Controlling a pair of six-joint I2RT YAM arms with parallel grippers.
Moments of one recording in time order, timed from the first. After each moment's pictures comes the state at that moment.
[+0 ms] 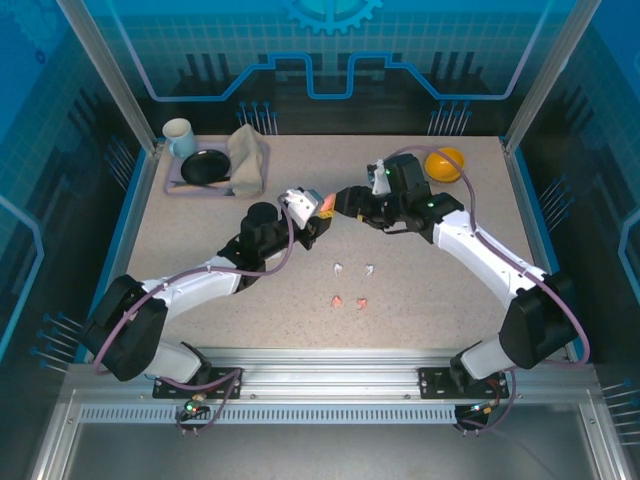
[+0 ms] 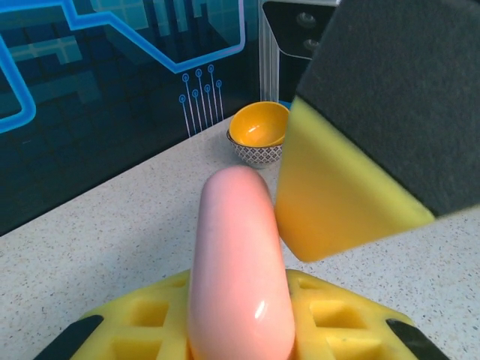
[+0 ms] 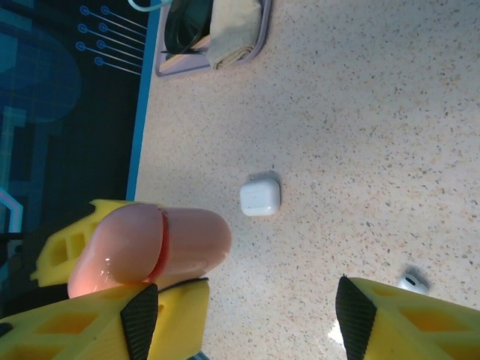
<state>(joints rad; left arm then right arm) -0.58 1.43 0.74 0.54 0.22 0.09 0.48 1.48 1.24 -0.44 -0.44 0.75</state>
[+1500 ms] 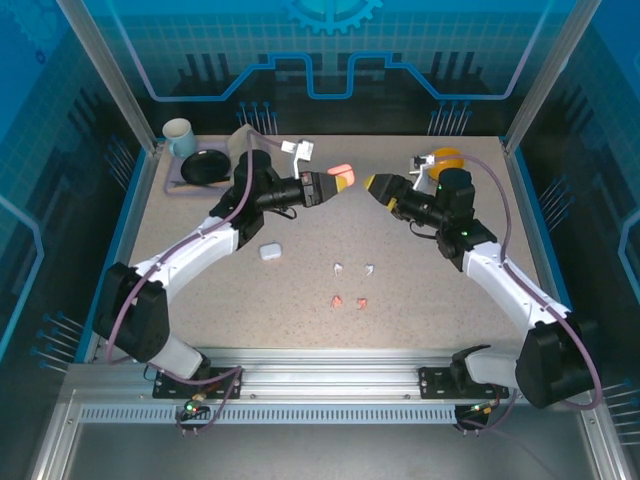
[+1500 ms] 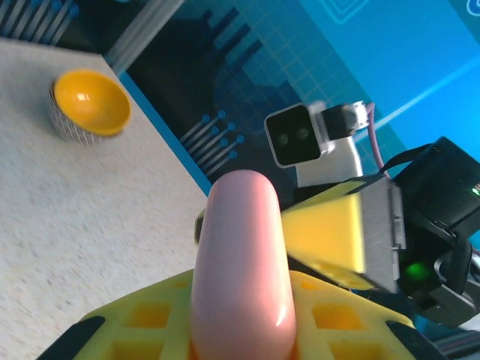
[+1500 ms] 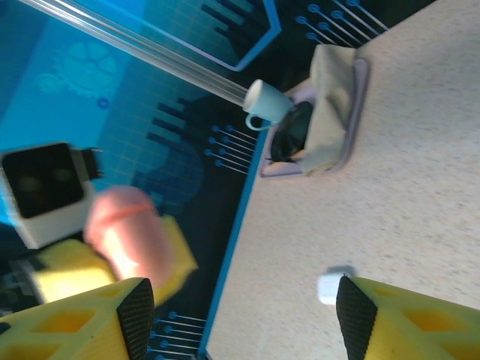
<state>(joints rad) -0.44 1.55 1.14 0.29 0.74 -0.80 0.29 1.26 0.90 0.16 -0.60 0.97</state>
